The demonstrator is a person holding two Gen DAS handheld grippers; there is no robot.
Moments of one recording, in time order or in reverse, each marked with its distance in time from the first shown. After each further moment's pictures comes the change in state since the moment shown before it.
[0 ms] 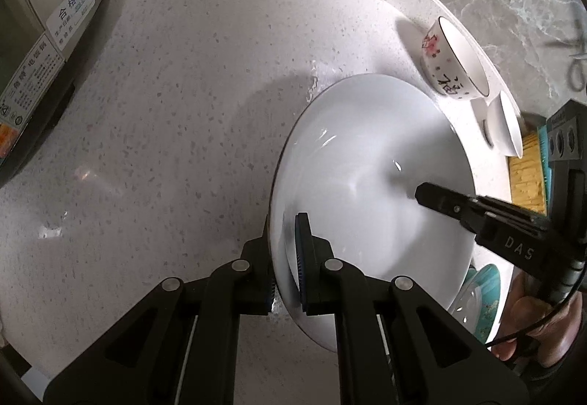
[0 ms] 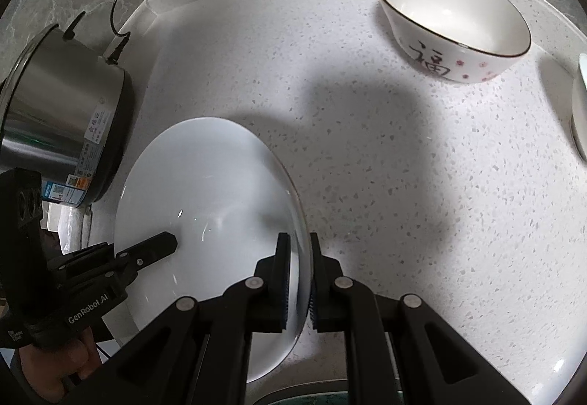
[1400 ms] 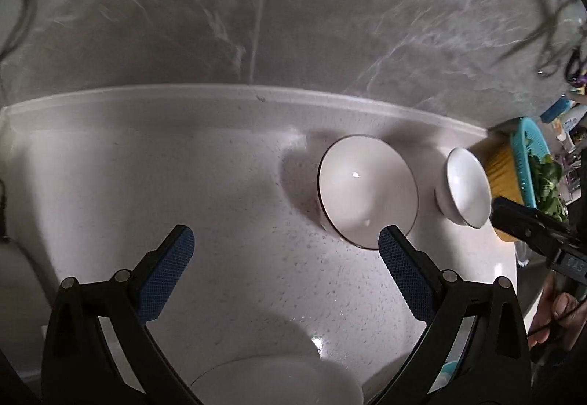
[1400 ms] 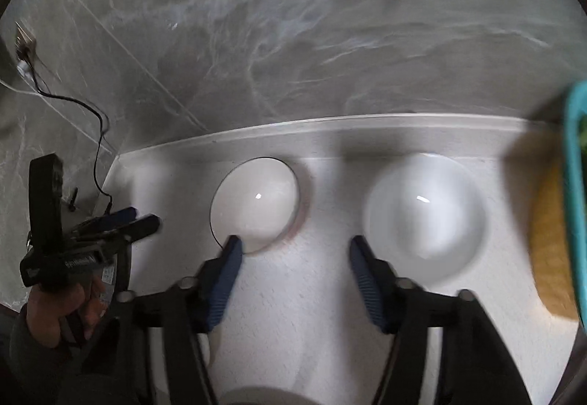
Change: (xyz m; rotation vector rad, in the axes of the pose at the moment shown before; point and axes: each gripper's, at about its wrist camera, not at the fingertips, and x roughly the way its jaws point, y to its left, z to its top) left arm -0.007 -0.173 0.179 0.374 -0.106 0.022; right arm -0.149 -0.142 0.050 0.201 -0.368 -0.027
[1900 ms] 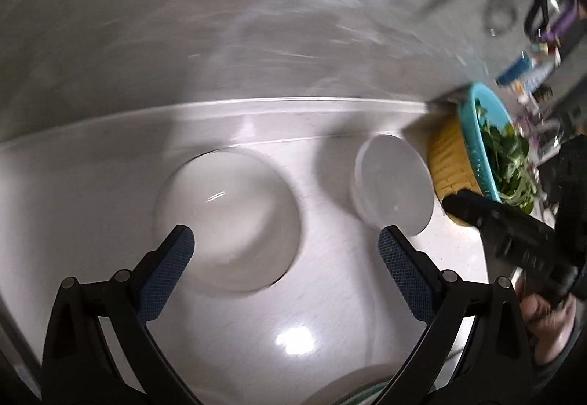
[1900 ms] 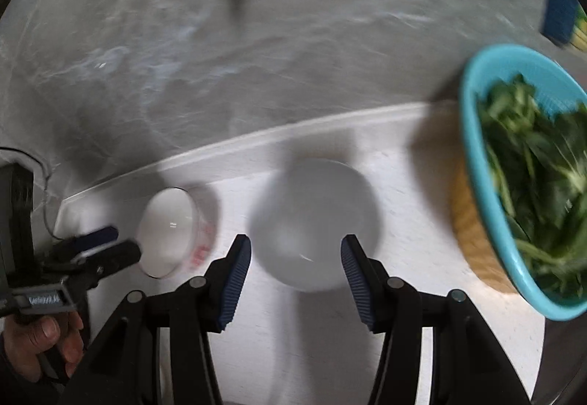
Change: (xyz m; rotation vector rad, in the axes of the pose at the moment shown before) left arm 0.044 -0.115 0.036 0.188 0.049 -0.150; right arm -0.034 -0.072 -0.022 0.174 -0.076 -0.225
